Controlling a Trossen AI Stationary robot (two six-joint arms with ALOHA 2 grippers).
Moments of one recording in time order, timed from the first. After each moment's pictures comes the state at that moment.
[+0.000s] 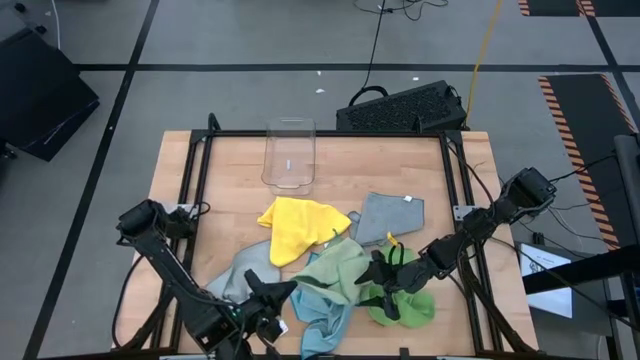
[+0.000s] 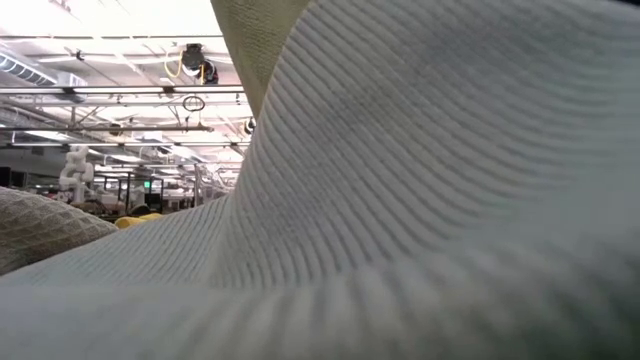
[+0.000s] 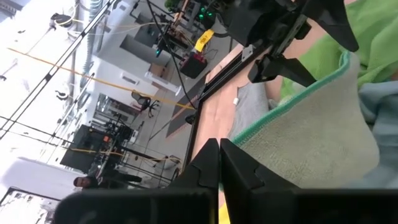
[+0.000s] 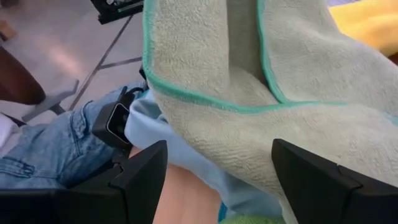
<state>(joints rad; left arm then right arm) -0.88 1.87 1.55 -0.76 -1.34 -0.10 0.61 1.53 0.64 0.37 0.24 0.55</state>
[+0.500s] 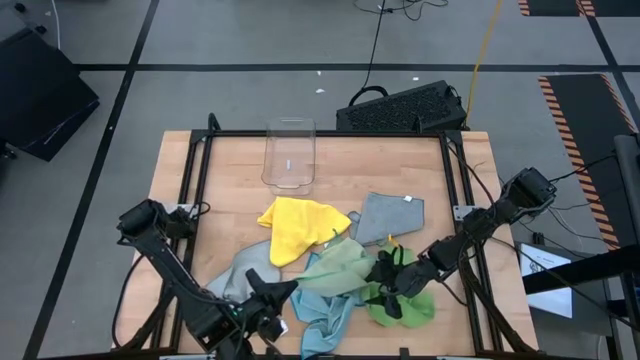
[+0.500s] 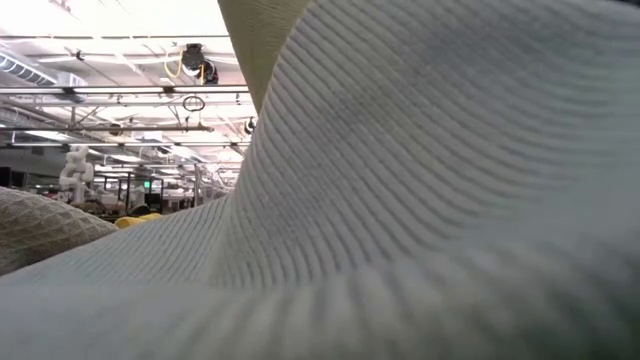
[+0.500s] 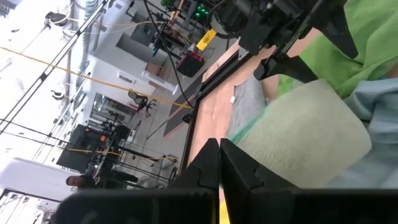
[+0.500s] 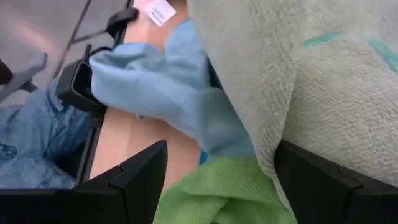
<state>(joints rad) -0.87 1.87 1.55 -0.76 -1.33 -0.10 0.63 1.53 0.64 0.19 0.23 0.68</state>
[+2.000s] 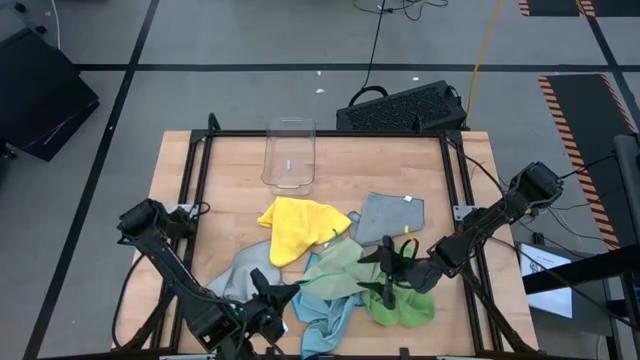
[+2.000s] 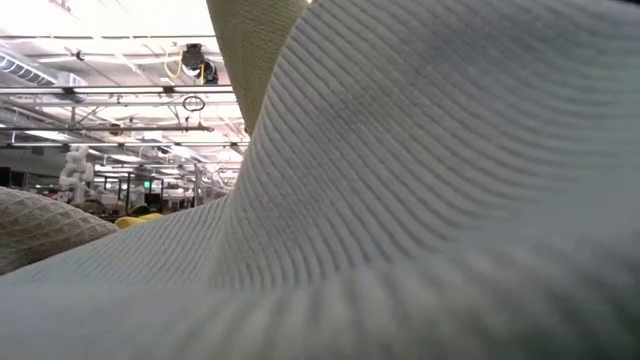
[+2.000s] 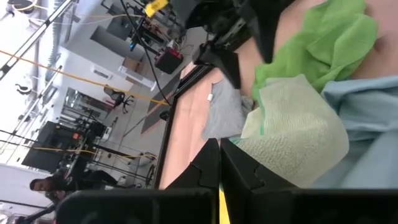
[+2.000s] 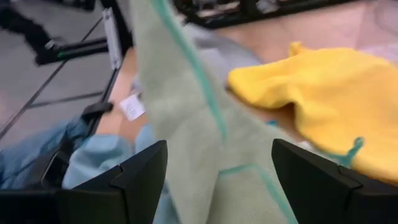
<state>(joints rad) -0.86 1.87 1.55 -0.75 -1.23 -0.13 0.65 1.43 0.64 0.31 0.59 0.50</state>
